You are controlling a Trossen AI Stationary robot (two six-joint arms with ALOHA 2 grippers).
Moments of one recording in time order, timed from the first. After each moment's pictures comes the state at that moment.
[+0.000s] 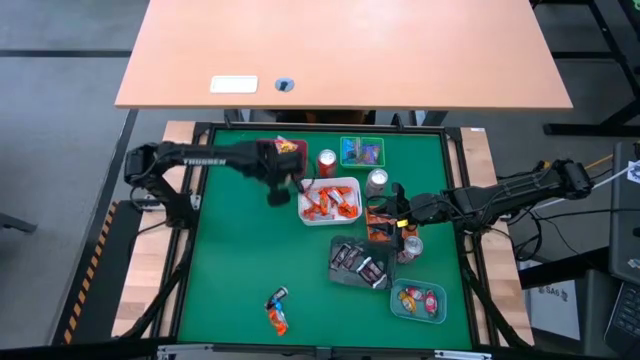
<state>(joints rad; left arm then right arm) 0.21 1.61 1.27 -1.02 -0.36 -0.05 0.21 1.03 0.60 -0.11 0.19 0.21</state>
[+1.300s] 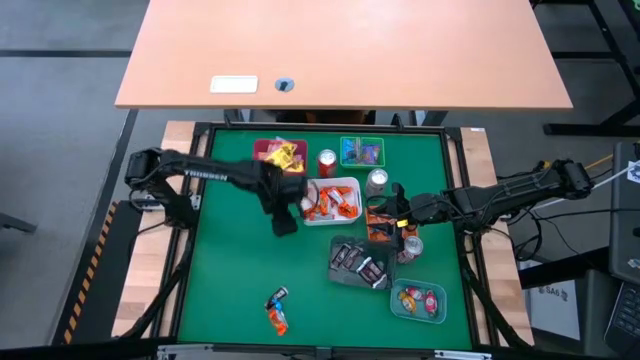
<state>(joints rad) 0.06 1.63 1.27 -1.01 0.12 -0.44 0.21 1.03 0.60 -0.11 0.19 0.21</state>
